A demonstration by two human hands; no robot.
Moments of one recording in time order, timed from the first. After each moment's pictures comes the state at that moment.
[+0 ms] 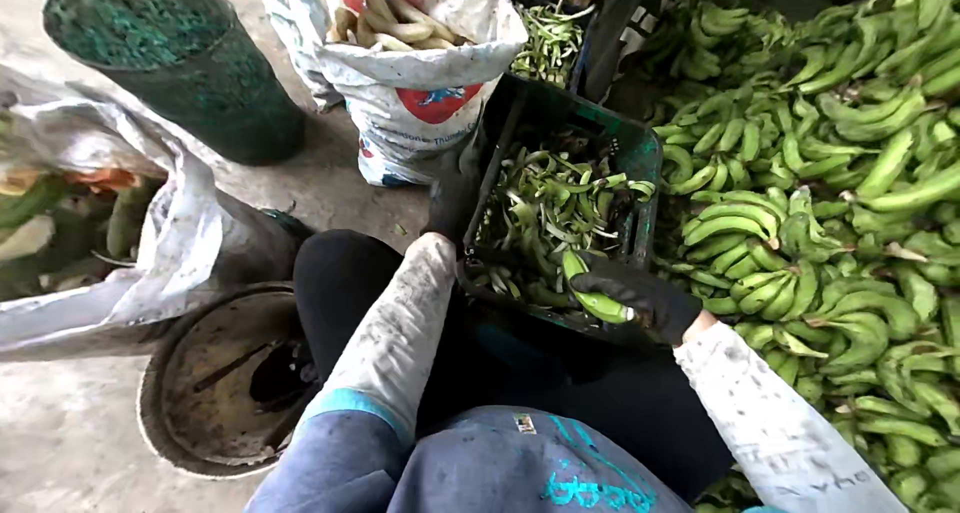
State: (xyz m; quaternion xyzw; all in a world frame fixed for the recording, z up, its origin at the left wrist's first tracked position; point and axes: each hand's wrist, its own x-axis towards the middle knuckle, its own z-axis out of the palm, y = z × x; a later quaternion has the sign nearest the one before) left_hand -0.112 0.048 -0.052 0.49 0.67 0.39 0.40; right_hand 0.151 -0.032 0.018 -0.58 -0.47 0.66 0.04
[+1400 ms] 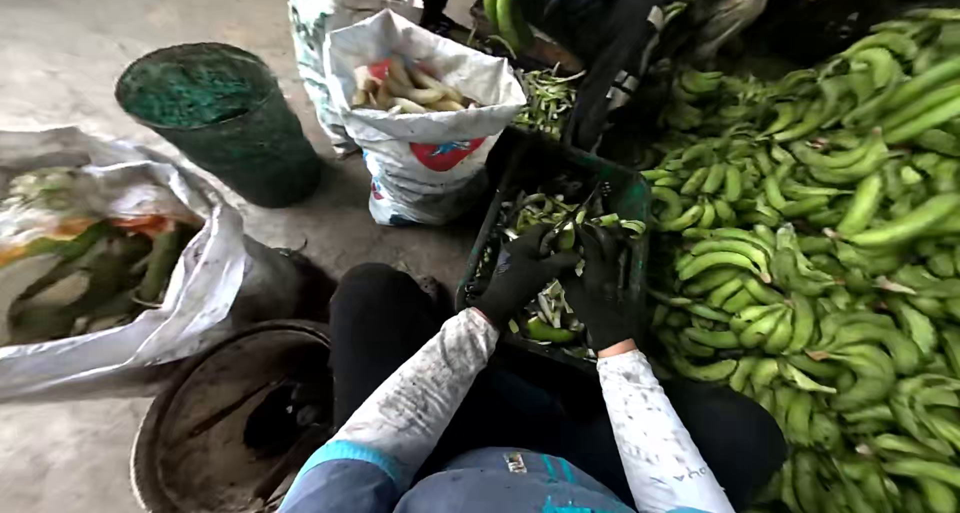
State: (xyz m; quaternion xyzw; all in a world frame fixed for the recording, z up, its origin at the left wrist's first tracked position) left_hand -0.049 -0.018 -0.007 0.58 0.51 0.41 0.50; right_hand 0.117 -0.011 -0.041 -0.57 -0.72 0.16 0.38
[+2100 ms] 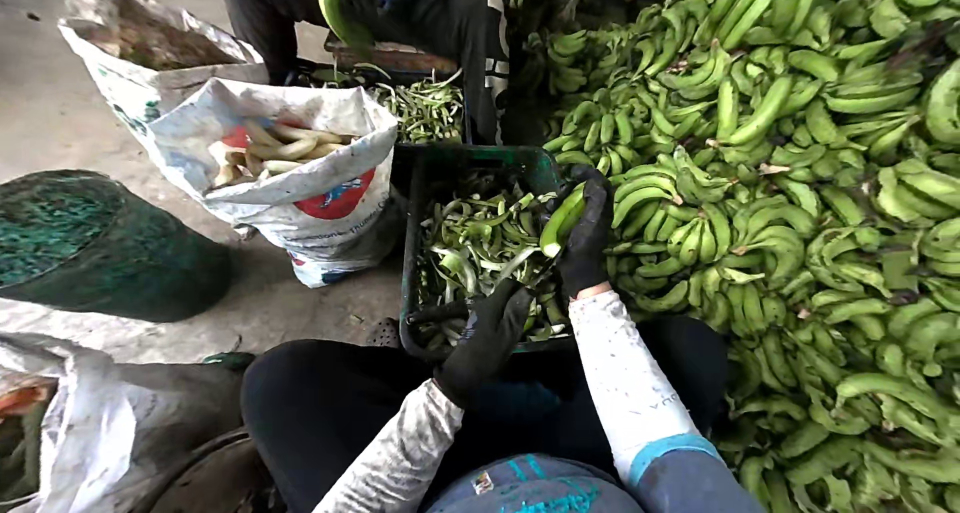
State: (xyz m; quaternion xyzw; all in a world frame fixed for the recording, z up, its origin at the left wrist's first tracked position) left_hand -0.013 -0.061 -0.025 0.71 0.35 0.35 0.50; right_hand 0.164 0.021 0.006 -0.43 -0.33 0.33 0.77
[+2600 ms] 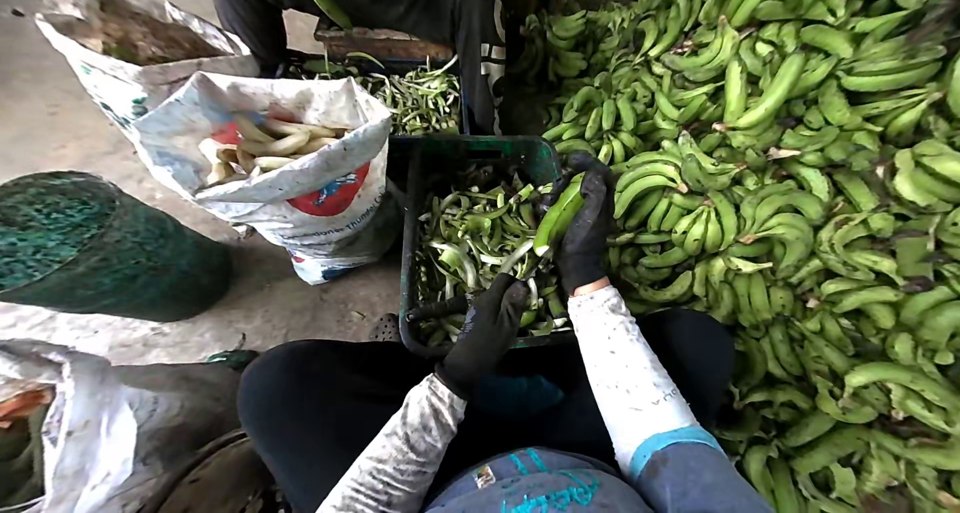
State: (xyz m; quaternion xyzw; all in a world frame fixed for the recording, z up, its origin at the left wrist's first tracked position) left_hand -0.011 -0.057 -0.034 0.70 0.40 0.31 0.49; right_hand 0.157 0.014 0.006 -0.42 -0.40 0.28 0.76
